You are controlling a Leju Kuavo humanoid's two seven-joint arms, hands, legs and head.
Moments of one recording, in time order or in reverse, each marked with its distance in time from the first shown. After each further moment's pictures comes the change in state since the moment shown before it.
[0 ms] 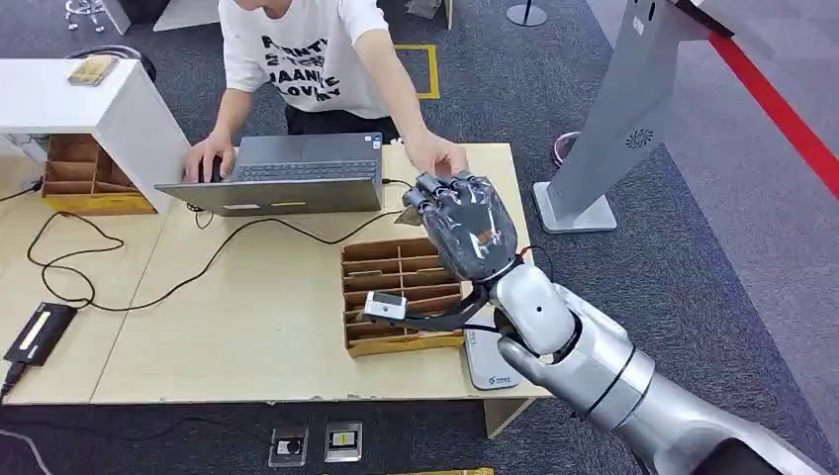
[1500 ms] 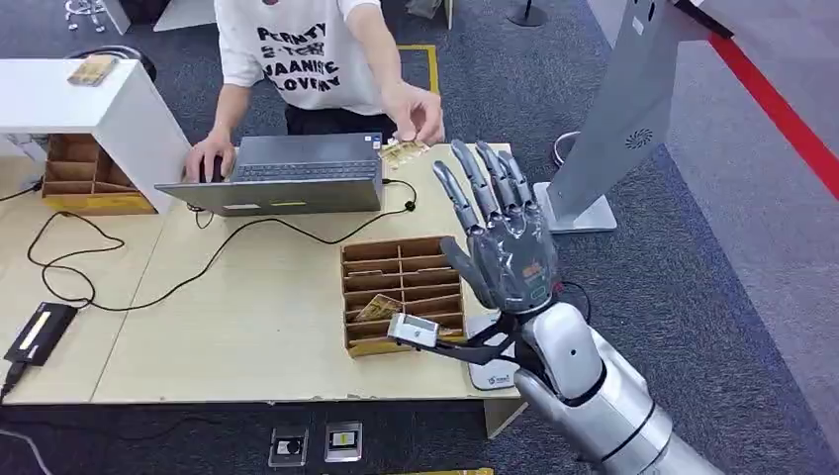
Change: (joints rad) left arm 0.003 0.000 0.000 0.000 0.006 -0.002 0.002; right arm 0.226 0.000 -0.221 -0.174 0.130 -0.034 -0.039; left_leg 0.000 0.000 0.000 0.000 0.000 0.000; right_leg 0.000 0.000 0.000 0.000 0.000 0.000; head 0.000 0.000
